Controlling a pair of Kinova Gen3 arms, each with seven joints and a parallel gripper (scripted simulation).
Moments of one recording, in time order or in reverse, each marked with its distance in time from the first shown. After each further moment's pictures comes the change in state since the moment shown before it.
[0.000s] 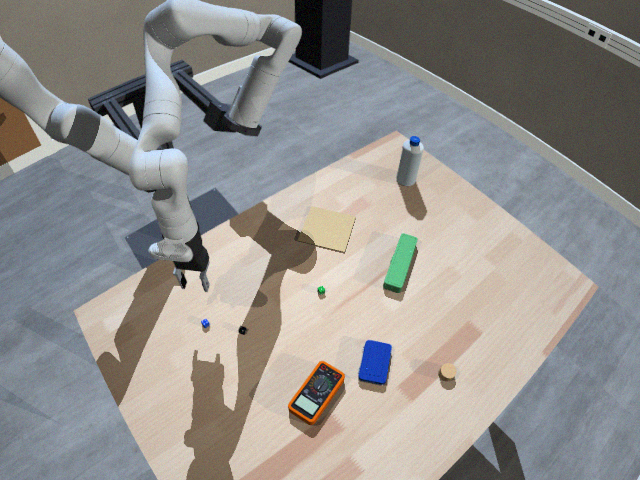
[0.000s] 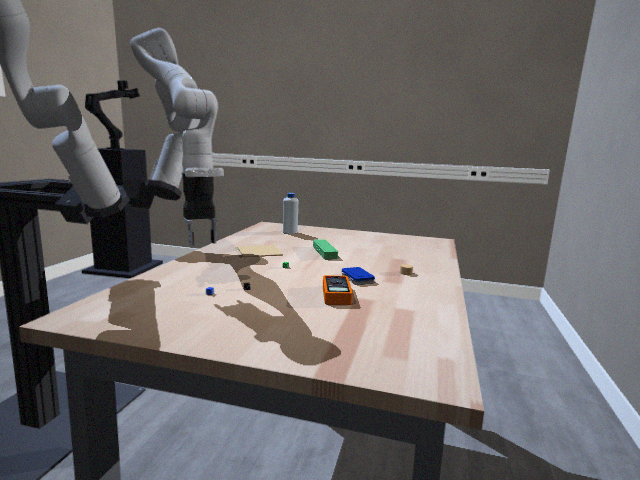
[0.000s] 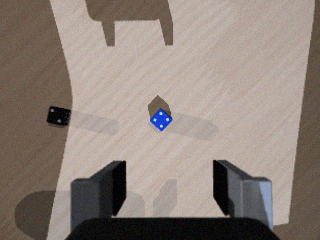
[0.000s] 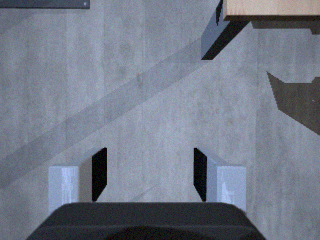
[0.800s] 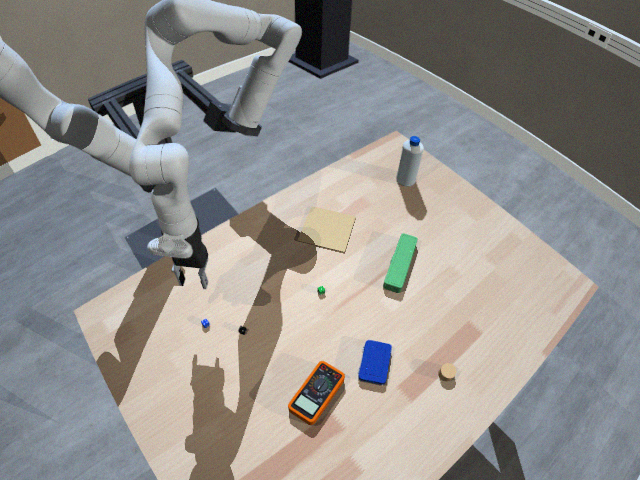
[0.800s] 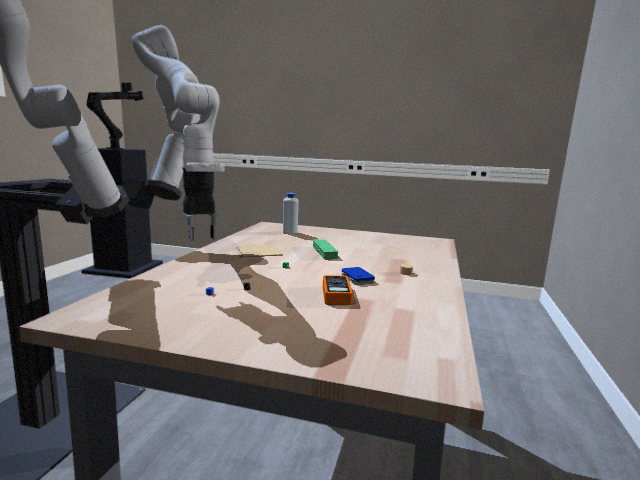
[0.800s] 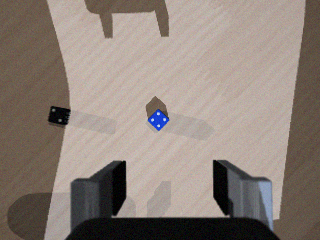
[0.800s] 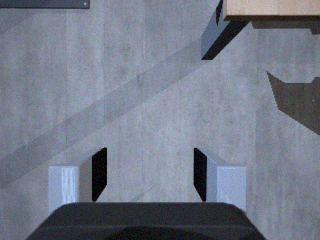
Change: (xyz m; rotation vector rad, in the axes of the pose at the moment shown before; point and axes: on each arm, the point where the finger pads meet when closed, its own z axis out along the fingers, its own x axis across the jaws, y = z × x) left arm 0.001 0.000 -0.013 0.001 0.016 -0.005; right arm 0.000 0.000 0.000 0.000 0.000 0.000
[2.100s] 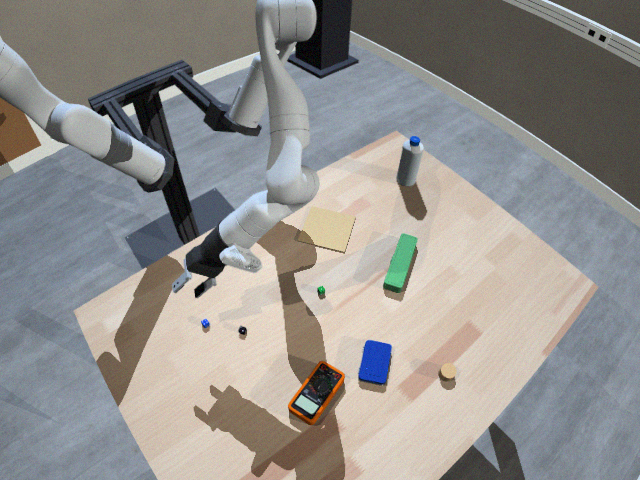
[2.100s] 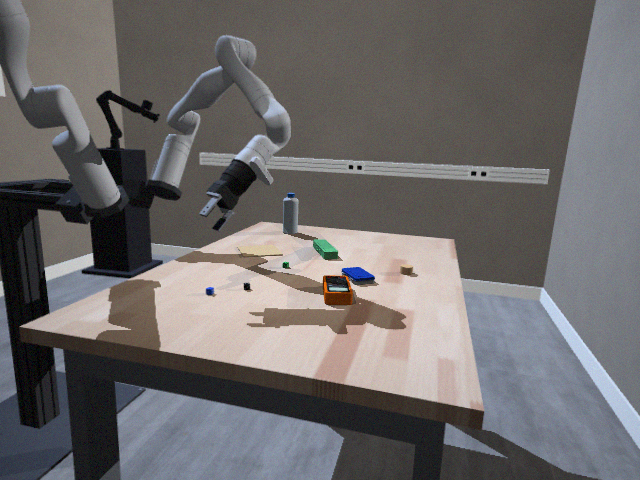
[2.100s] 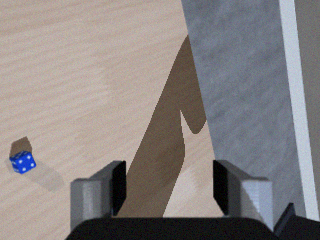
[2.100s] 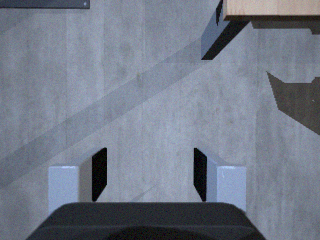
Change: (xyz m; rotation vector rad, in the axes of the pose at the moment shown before) left arm -0.016 -0.048 -0.048 0.106 0.802 -0.382; right arm 0.000 0.000 0.000 0.000 0.000 0.000
